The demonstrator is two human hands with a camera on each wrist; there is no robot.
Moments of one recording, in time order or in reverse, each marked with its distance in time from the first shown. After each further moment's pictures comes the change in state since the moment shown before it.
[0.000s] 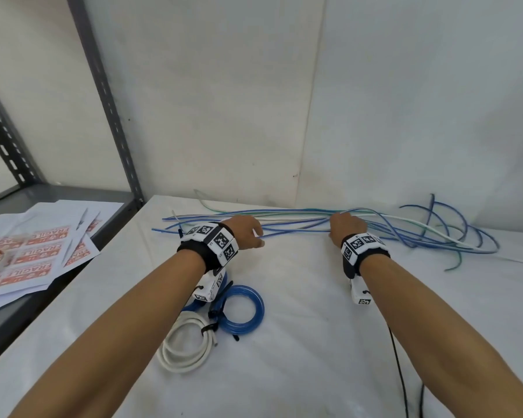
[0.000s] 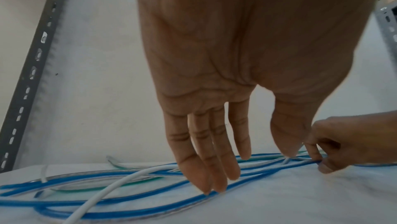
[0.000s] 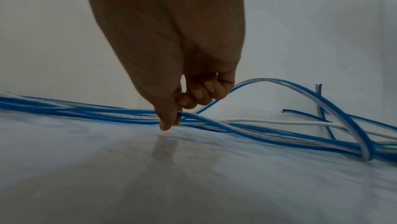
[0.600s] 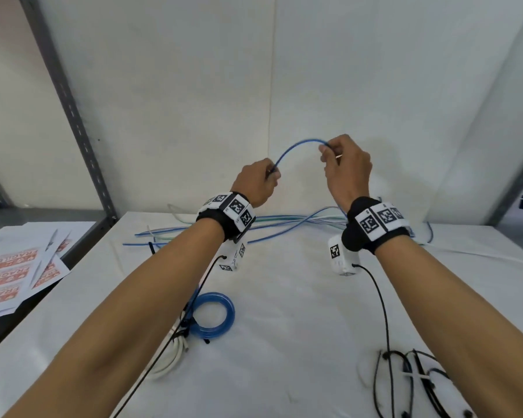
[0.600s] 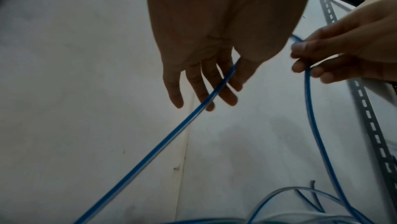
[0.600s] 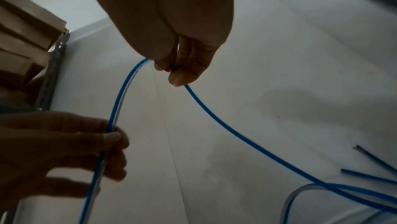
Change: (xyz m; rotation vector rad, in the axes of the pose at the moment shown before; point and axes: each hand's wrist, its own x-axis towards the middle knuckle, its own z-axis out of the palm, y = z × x) left_hand 0.032 0.104 -0.063 -0.416 0.603 0.269; right_hand -0.065 0.055 -0.145 1.060 0.870 -0.030
